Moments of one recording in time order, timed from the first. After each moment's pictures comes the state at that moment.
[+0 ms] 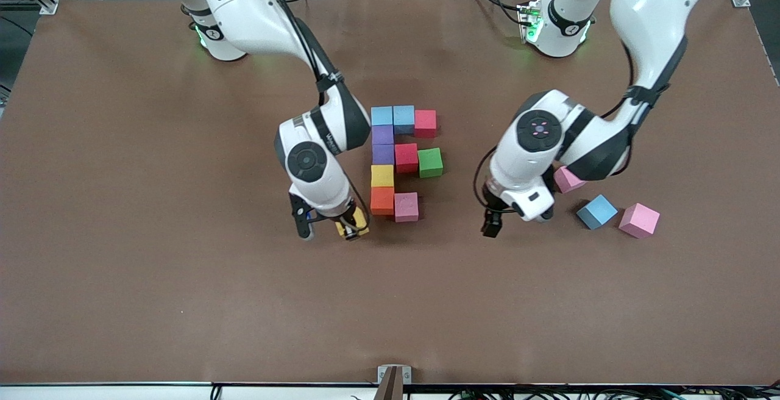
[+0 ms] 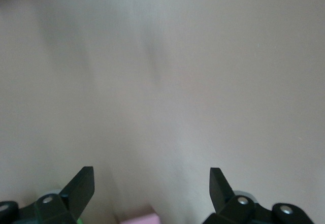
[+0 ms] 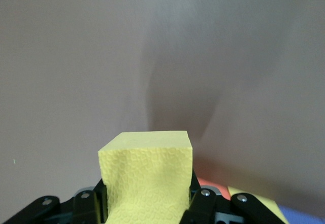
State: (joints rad) left arm 0.20 0.55 -0.75 -1.76 0.48 2.22 -2.03; right arm 0.85 0.79 -0.34 -1.38 0.37 2.21 1.68
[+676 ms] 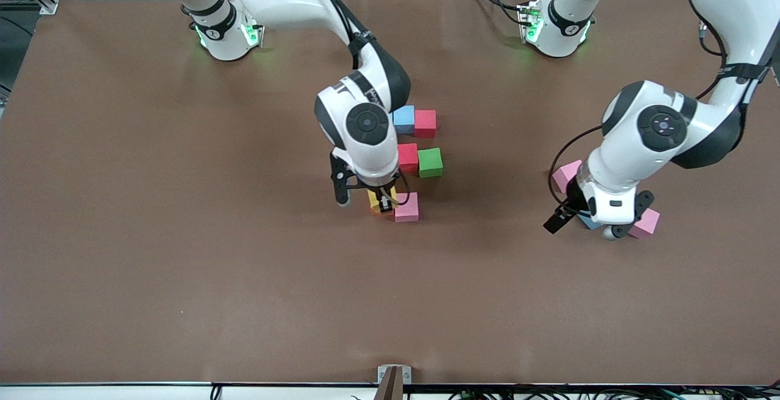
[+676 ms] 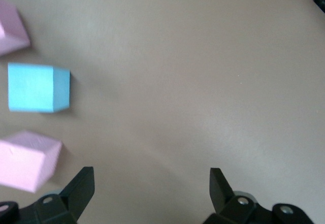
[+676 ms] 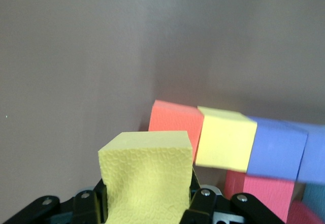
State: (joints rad) left arm 0.68 0.49 -1.00 -1.85 0.48 2.22 -1.17; right arm 0.94 0.85 -0.34 -1.12 0.28 1.98 2.05
